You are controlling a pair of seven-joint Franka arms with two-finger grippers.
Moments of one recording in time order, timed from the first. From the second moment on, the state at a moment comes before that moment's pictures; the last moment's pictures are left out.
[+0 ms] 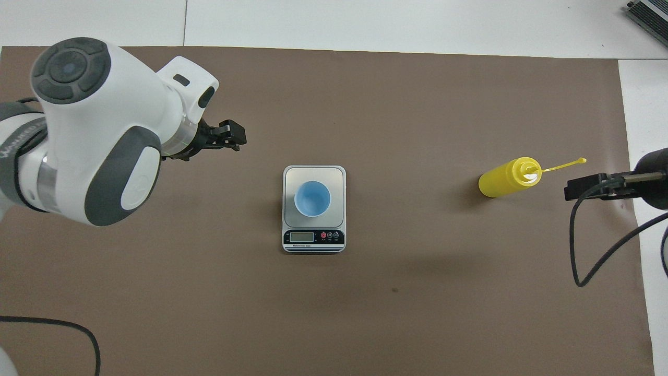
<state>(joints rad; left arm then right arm) -0.27 0.19 -0.09 -1.61 -0.02 1.86 -0.45 -0.06 -0.12 0.01 -1.80 0.00 1.69 -0.09</state>
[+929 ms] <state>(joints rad) 0.07 0.00 -0.08 -1.66 -0.02 1.65 0.19 -0.31 -0.15 0.00 -2.29 0.71 2.25 -1.29</state>
